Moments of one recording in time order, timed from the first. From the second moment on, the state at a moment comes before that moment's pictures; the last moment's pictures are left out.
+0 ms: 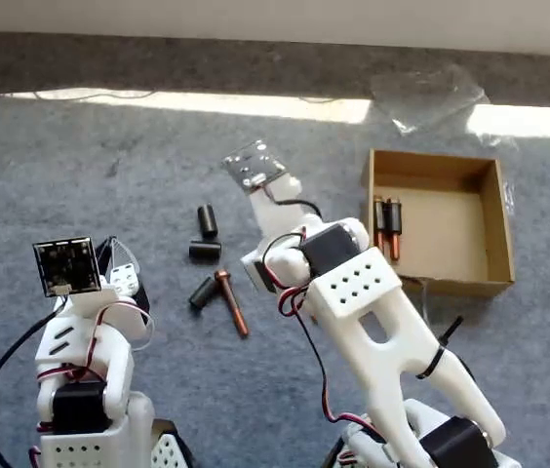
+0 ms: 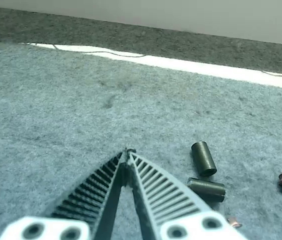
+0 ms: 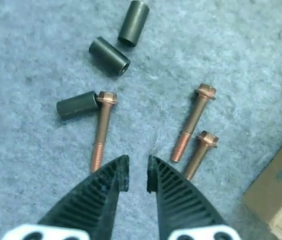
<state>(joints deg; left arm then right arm) -10.1 -104.3 84.8 52.0 8.7 -36.9 -24.4 26.7 67.9 3.2</state>
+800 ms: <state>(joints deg) -16.7 -104.3 84.8 52.0 8.8 -41.8 6.9 -1.8 77.5 30.1</state>
